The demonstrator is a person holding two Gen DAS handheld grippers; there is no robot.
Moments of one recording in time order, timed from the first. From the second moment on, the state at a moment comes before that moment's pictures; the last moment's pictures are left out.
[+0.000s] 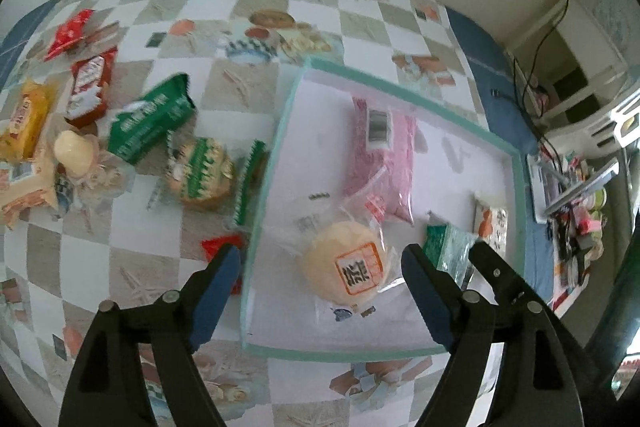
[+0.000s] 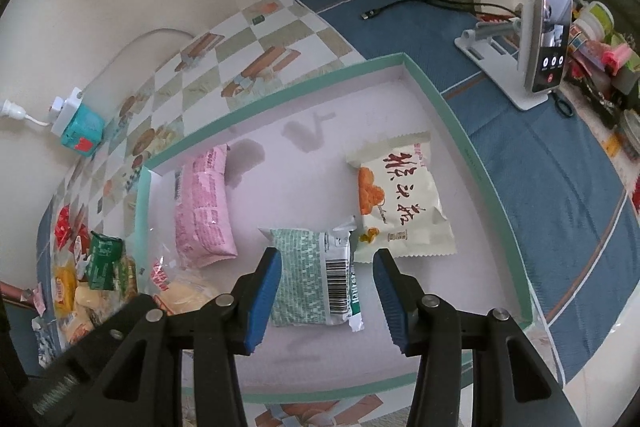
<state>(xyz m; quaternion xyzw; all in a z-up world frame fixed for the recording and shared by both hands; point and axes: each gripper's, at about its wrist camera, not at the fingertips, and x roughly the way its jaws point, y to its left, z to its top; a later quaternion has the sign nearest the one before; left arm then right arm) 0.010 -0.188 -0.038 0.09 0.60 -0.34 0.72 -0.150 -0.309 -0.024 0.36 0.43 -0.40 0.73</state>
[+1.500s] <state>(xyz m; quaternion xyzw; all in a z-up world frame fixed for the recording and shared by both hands) 0.107 -0.055 -0.003 0.17 0.50 -0.09 0.85 -0.101 -0.240 -0.010 0.25 0.44 -0.36 0.78</state>
